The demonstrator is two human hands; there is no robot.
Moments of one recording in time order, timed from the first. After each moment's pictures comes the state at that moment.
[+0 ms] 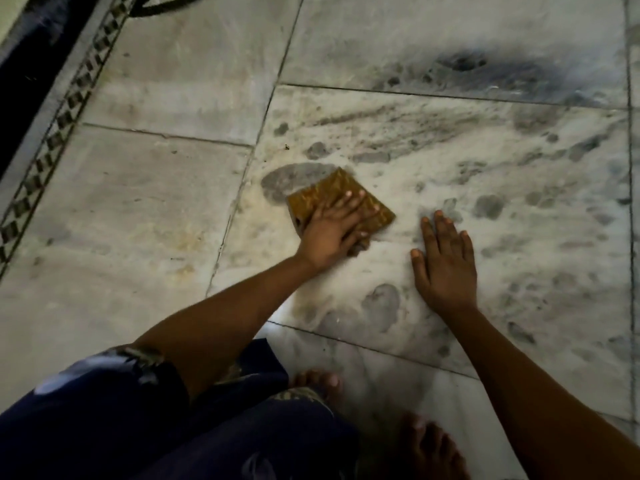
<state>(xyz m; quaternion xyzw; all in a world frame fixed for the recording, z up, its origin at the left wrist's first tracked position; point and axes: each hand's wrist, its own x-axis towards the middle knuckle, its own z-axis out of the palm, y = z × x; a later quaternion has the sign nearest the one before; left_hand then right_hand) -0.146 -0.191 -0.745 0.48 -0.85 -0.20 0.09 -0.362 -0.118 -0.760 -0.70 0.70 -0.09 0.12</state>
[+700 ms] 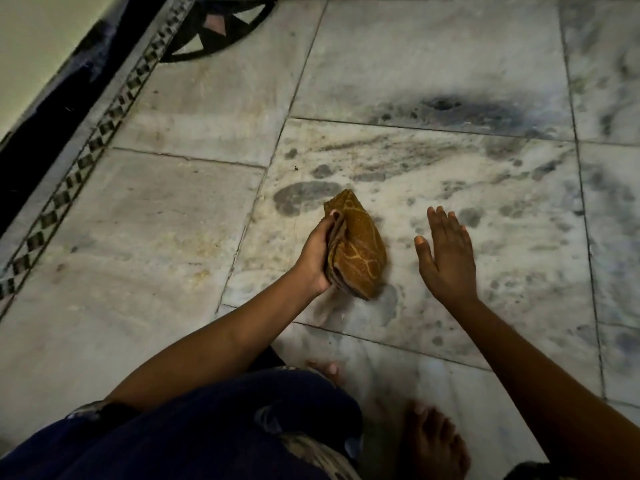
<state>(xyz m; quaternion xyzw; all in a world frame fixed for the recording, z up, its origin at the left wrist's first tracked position) -0.162 -0.145 -0.651 0.49 -0.09 -0.77 0.39 -0.357 -0.113 -0.699 -0.66 0.69 -0.23 0.17</state>
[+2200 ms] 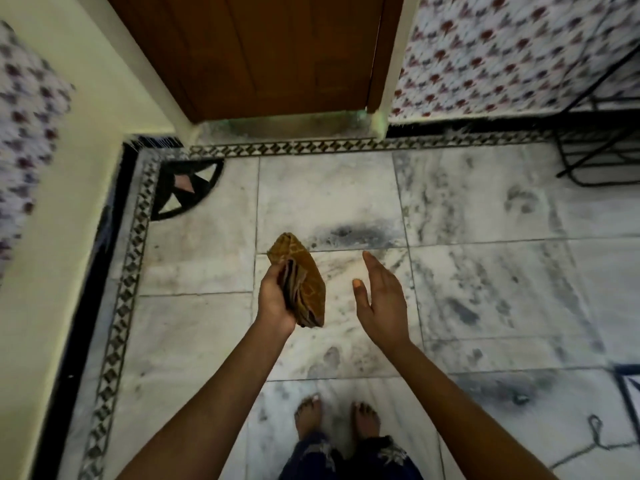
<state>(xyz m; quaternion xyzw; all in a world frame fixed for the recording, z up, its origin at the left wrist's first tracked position) -0.213 -0.238 -0.131 0.56 -0.02 -0.74 0.38 -0.358 -0.167 -0.163 -0.56 0.74 -0.31 0.23</state>
